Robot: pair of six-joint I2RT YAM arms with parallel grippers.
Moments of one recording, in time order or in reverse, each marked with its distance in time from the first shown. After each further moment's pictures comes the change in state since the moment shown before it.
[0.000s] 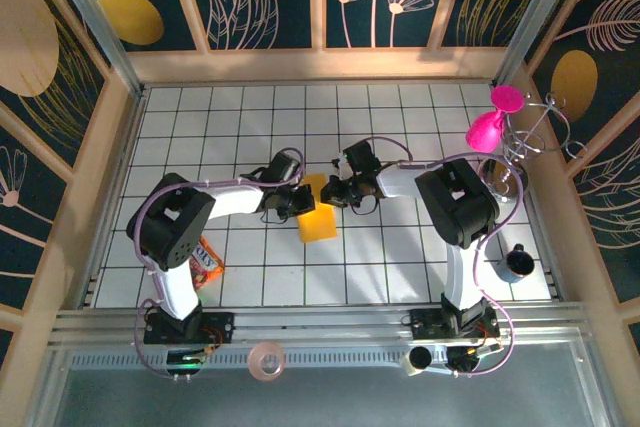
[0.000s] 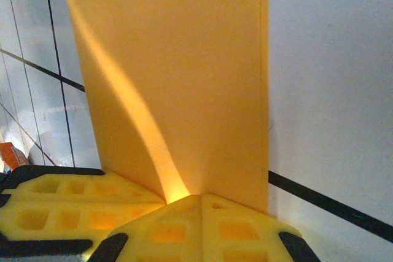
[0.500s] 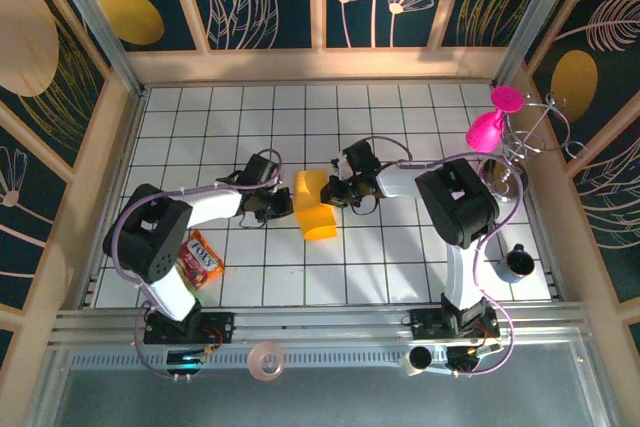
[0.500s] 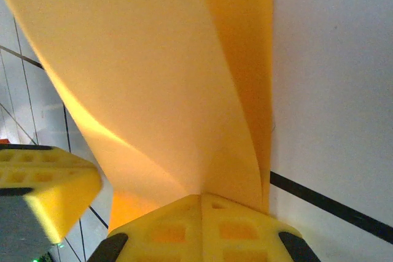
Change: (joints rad) left arm 0.103 -0.143 -0.106 -0.066 -0.002 0.103; right arm 0.000 0.009 -0.001 -0.007 0.003 -0.022
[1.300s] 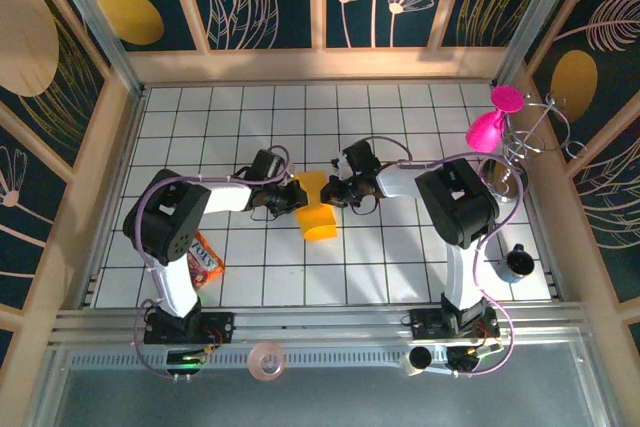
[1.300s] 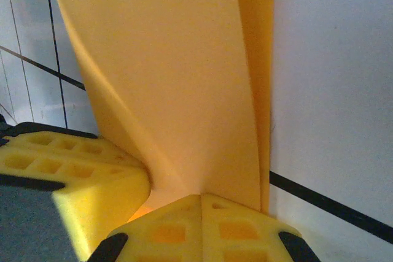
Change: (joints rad) left arm 0.001 0.173 0.065 0.187 0.180 -0.095; right arm 0.000 0.001 0.000 -0.001 0.002 0.000
